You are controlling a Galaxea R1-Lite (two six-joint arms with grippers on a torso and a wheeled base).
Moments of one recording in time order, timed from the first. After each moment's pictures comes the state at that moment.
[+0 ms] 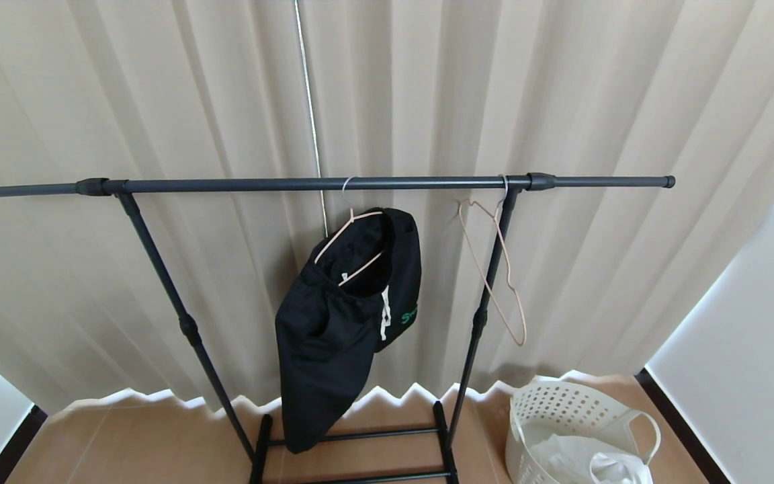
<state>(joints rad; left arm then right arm) -0.12 0.13 -0.02 0.02 0.17 0.25 0.01 0.03 -0.02 0.03 -0.05 -0.06</state>
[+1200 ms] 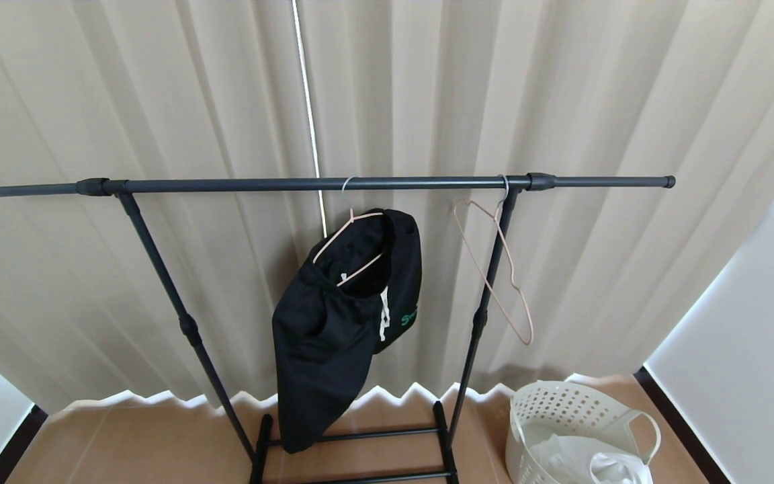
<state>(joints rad) 0.00 0.00 -0.03 0.09 -0.08 0.15 0.00 0.00 0.00 -0.01 -0.07 0.02</state>
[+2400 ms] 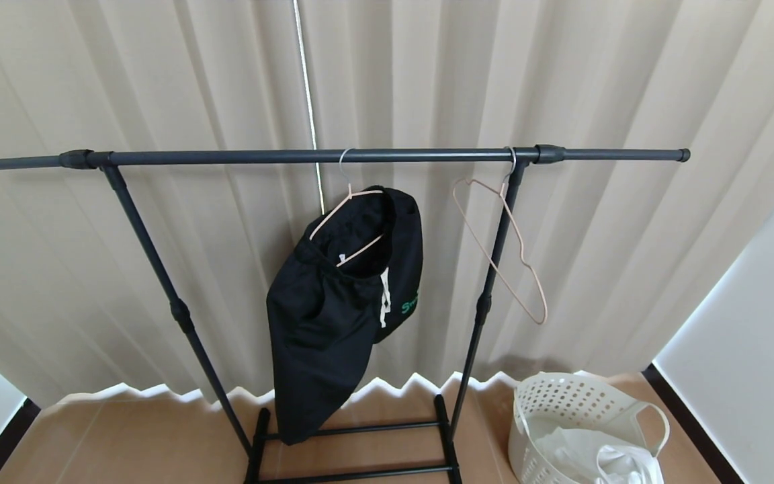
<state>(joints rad) 0.00 0.00 -0.03 0.09 -0.11 0.09 0.00 0.00 0.00 -0.01 -0.06 0.04</state>
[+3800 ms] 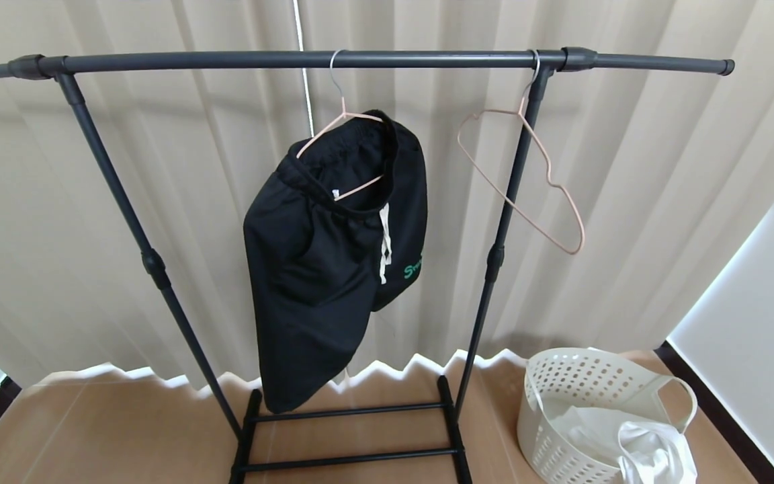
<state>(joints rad) 0.00 0.00 -0.03 0.09 -0.10 0.08 0.00 0.00 0.00 -0.01 -0.06 0.05</state>
